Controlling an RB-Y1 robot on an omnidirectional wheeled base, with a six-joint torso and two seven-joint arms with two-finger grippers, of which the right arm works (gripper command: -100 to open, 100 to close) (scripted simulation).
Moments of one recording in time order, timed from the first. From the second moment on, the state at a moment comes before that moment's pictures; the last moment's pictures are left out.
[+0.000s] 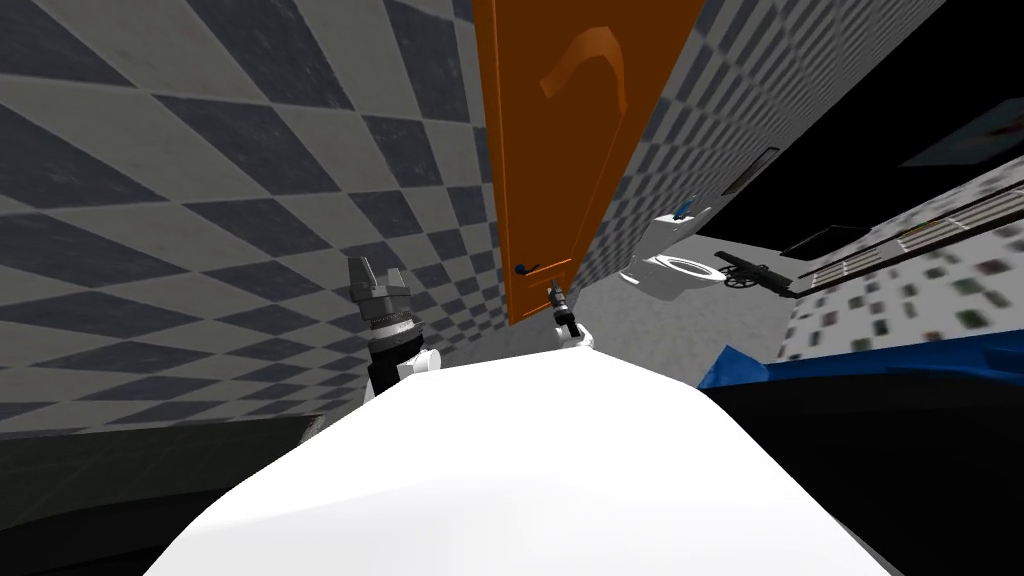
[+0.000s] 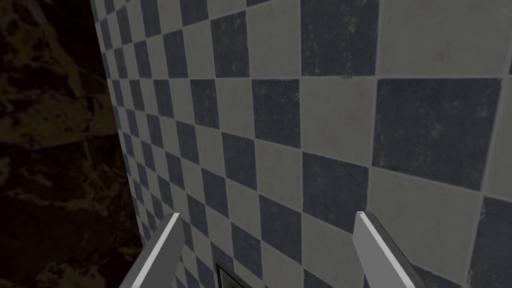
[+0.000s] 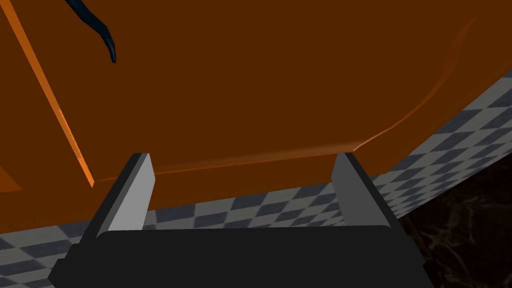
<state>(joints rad) -0.03 -0.17 -0.02 -1.14 0.00 -0.69 -0.07</state>
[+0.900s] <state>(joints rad) -0.14 -0.21 -0.01 -0.89 -0.01 -0.70 -0.10</state>
